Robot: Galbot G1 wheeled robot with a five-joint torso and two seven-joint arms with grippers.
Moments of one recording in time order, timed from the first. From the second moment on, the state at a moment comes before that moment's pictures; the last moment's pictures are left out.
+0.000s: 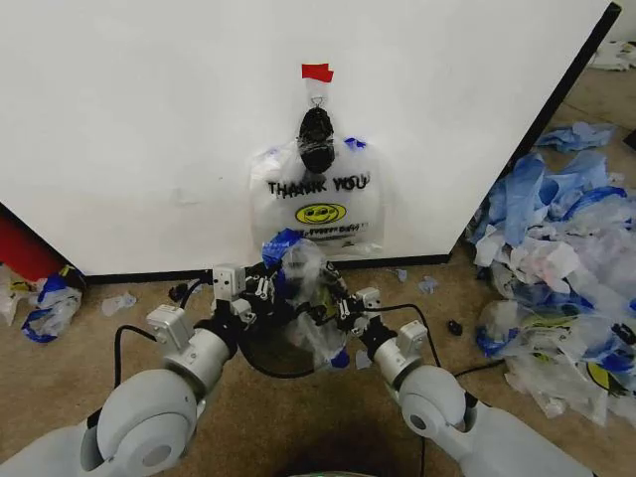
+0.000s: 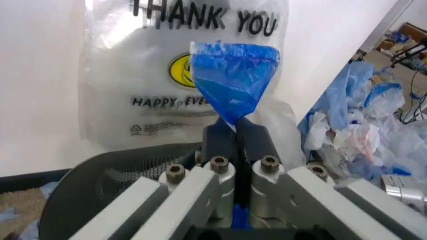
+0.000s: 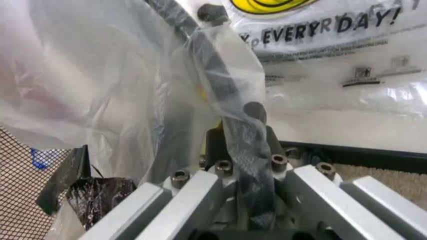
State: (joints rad) left arm 1.11 -0.63 -0.07 -2.42 -1.06 0.12 -0.54; right arm -0.99 0.93 -0.20 1.99 0.73 -0.02 0.28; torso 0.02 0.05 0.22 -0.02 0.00
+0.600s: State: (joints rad) left arm 1.08 -0.50 -0.13 -2.42 -1.09 0.12 -0.57; right arm -1.03 0.91 -0.13 2.00 0.77 0.00 0.25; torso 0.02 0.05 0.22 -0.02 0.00
